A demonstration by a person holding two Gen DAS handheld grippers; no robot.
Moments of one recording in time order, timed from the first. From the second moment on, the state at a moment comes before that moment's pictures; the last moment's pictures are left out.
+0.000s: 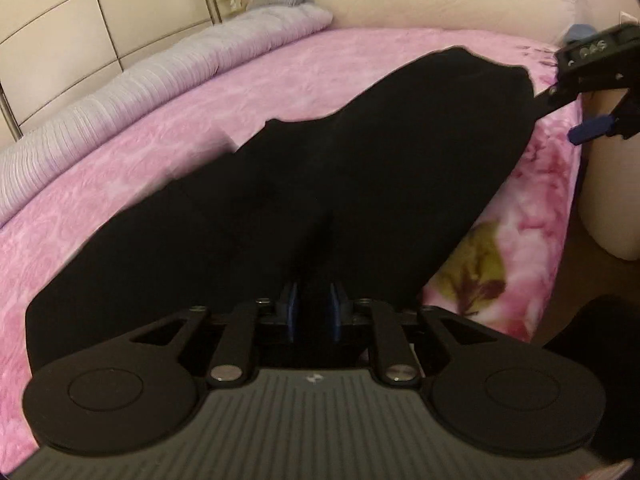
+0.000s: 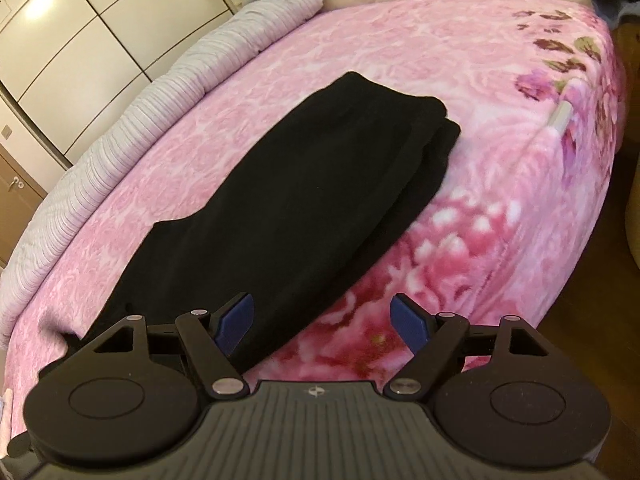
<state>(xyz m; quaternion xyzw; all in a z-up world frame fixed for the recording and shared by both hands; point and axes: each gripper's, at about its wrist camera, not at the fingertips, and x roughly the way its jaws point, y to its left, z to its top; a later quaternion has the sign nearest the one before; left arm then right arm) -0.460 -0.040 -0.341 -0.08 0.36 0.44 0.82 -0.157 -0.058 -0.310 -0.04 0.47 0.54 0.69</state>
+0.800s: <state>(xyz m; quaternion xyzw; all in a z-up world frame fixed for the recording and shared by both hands) -0.643 -0.016 -0.308 -0.35 0.24 0.51 0.75 -0.282 0.050 -0.349 0.00 0.60 0.65 0.47</state>
